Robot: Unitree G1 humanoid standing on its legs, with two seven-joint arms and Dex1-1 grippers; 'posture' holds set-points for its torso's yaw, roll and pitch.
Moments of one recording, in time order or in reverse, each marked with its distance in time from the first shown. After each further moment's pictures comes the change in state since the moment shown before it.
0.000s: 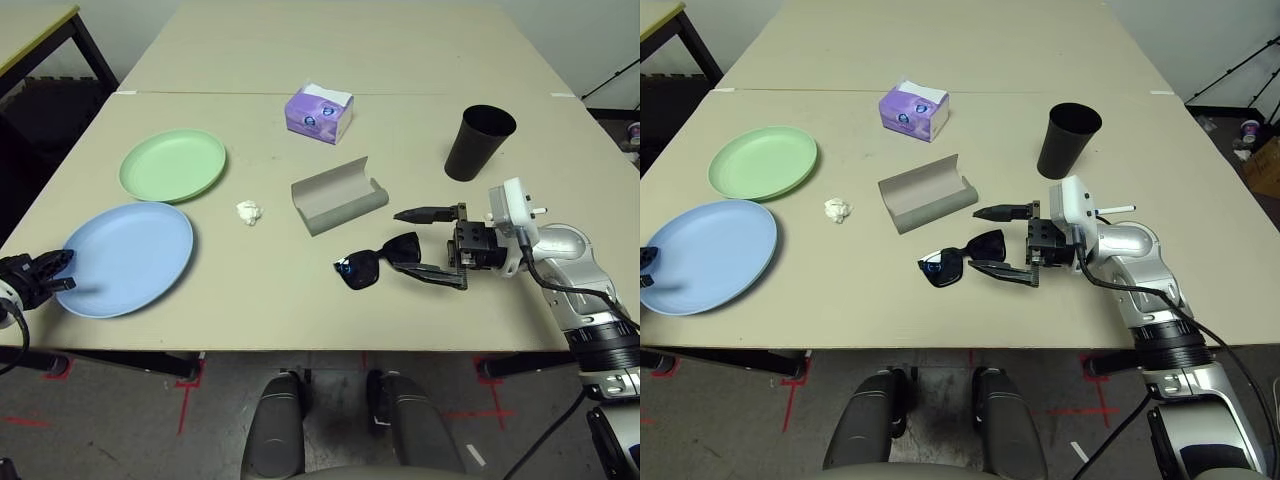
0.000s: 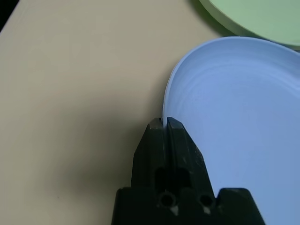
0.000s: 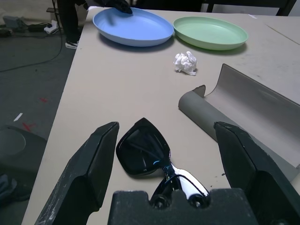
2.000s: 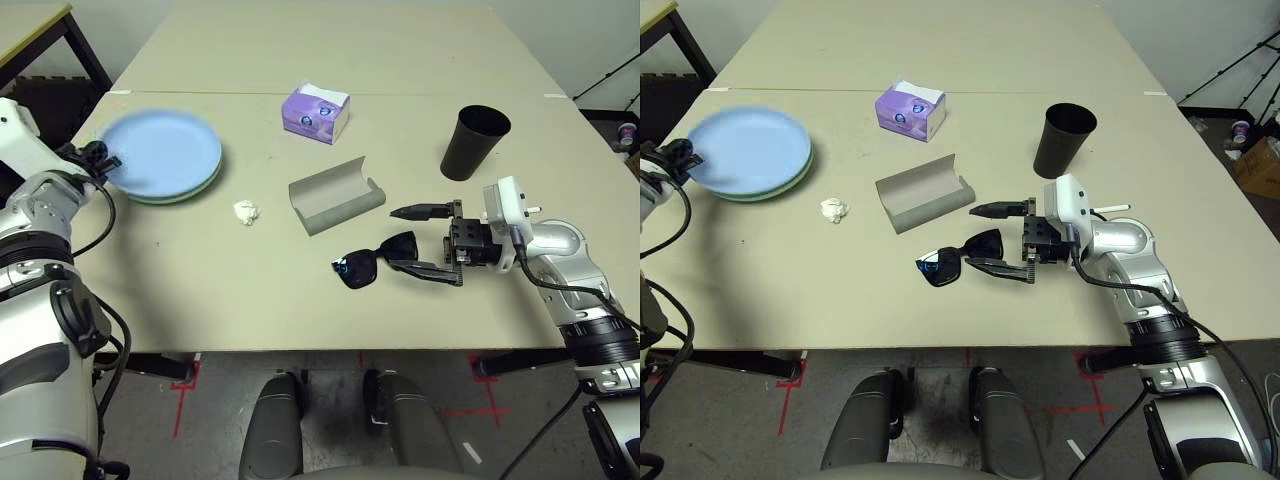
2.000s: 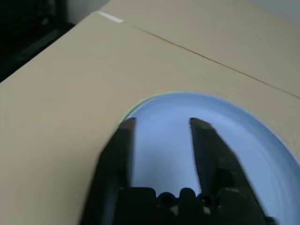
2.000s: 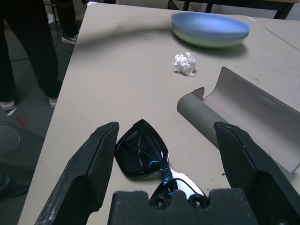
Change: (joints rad) left arm -0.898 -0.177 -0.248 0.690 0.180 -0.432 0.254; right arm -0.021 0.003 0.017 0.023 -0.009 -0.033 -0.005
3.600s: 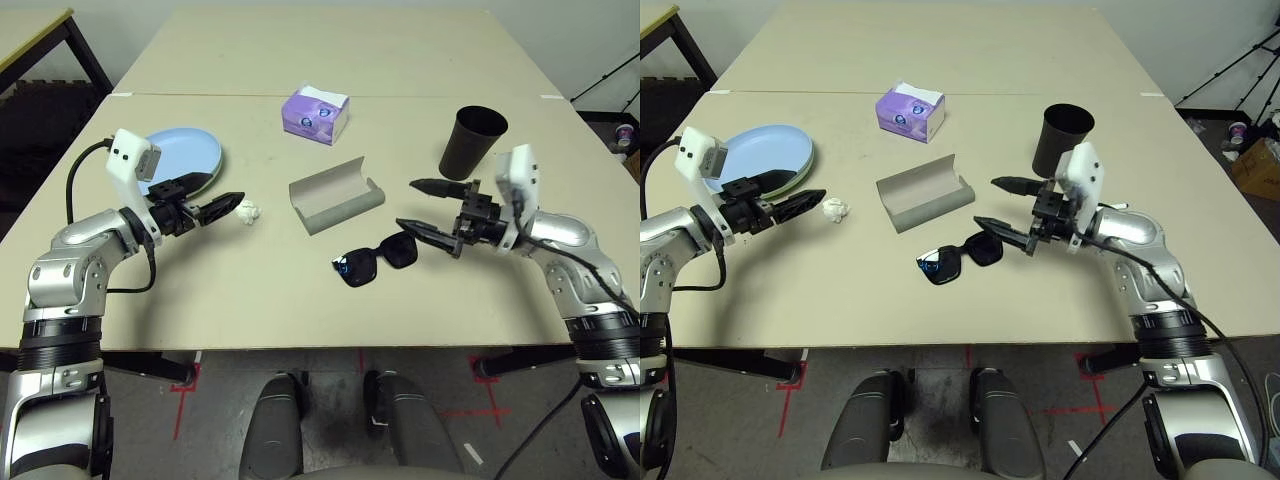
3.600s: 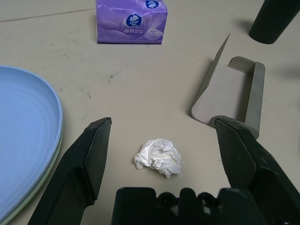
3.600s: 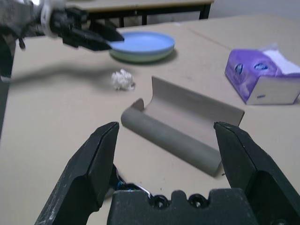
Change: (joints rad) left arm 0.560 -0.093 -0.197 -0.953 -0.142 0.213 -0.415; right arm 0.000 0.009 -0.124 -0.076 0.080 0.236 -0.226
